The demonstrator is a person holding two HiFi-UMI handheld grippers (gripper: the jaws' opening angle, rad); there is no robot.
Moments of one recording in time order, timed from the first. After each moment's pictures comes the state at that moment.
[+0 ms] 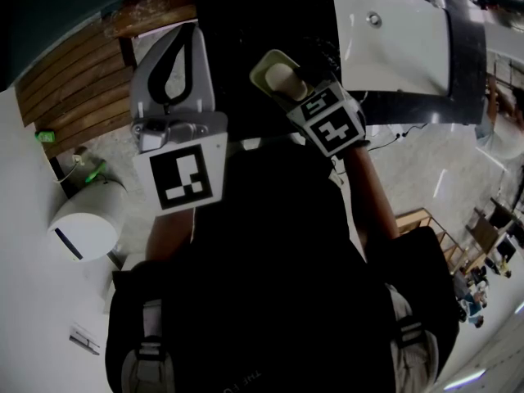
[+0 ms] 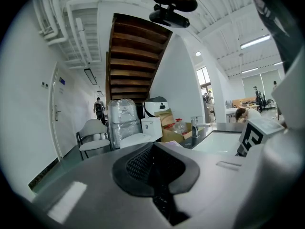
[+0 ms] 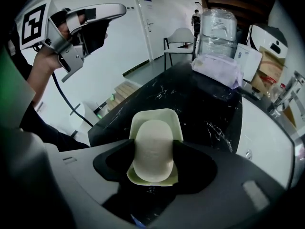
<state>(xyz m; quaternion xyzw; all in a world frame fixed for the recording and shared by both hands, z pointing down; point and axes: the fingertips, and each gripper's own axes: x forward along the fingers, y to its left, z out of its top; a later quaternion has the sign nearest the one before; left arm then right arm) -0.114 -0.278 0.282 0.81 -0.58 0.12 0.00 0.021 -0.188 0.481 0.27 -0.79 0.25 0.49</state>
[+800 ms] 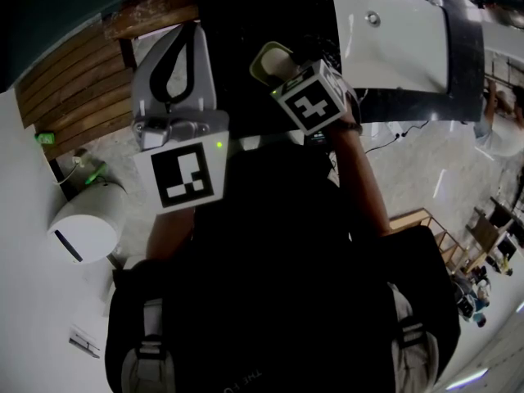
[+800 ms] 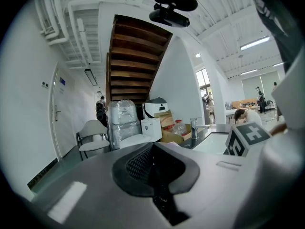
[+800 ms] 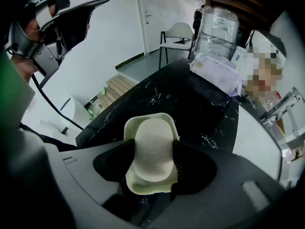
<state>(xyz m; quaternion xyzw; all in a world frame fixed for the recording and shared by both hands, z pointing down) -0.116 -0.273 0.279 0.81 -0.58 0.11 0.00 0.016 -0.211 0.486 0.29 -0.75 0.23 0.54</state>
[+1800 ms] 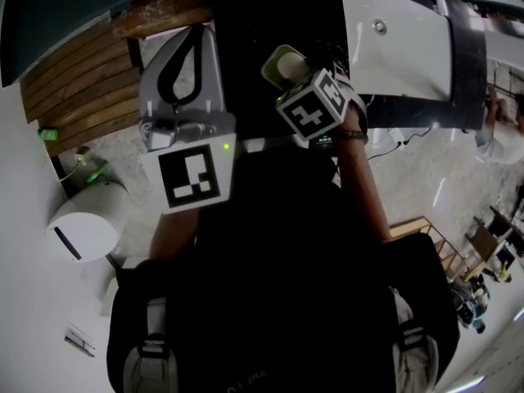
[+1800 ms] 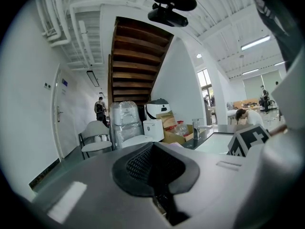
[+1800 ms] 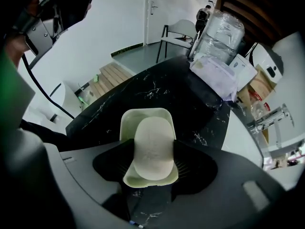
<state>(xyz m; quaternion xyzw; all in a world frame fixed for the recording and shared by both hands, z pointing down) -0.132 -0.267 0.273 0.80 -0.59 0.11 0.00 0.019 -0.209 0.487 0.31 -0.72 0.18 0.59</state>
